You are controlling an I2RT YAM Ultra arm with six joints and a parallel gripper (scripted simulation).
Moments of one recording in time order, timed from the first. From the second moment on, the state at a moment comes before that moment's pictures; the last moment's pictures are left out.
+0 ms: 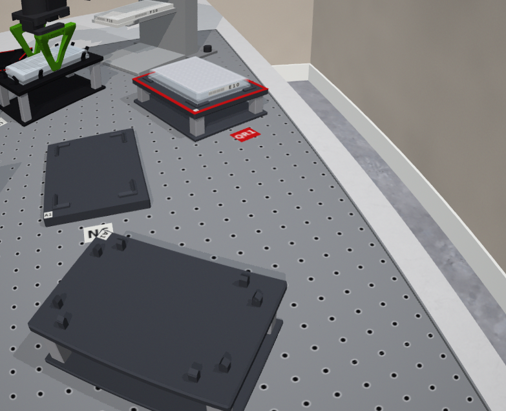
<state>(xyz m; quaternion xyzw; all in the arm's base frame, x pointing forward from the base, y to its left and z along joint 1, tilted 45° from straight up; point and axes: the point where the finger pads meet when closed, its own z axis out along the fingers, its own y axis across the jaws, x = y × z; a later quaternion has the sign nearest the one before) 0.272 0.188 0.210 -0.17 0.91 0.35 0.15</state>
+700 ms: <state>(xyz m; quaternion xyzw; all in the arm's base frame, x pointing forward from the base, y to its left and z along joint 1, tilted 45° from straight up) 0.270 0.183 0.213 -0.17 0.91 0.35 0.15</state>
